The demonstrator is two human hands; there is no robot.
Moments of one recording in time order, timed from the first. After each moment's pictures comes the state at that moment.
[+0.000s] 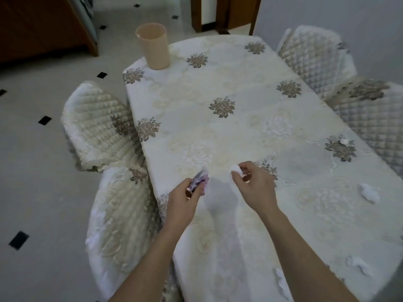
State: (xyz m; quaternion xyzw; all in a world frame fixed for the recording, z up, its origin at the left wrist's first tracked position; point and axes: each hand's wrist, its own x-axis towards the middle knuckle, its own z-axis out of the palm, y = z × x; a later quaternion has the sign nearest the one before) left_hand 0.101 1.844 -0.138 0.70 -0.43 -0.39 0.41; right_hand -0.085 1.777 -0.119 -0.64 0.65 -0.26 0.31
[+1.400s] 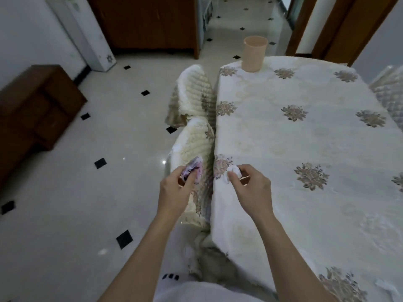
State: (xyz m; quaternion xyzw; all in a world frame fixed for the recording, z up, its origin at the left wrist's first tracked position) left_hand 0.124 2.081 -0.076 0.78 -0.29 -0.19 0.53; right_hand -0.029 1.961 -0.081 -0.74 0.46 -0.29 0.39
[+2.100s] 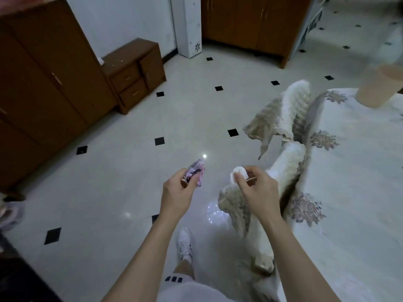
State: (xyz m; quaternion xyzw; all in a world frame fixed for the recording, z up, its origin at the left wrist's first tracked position) left_hand 0.296 2.210 -0.091 0.82 -0.12 -0.10 0.55; right_hand 0.198 2.035 -0.078 -0.83 0.31 -0.18 0.43
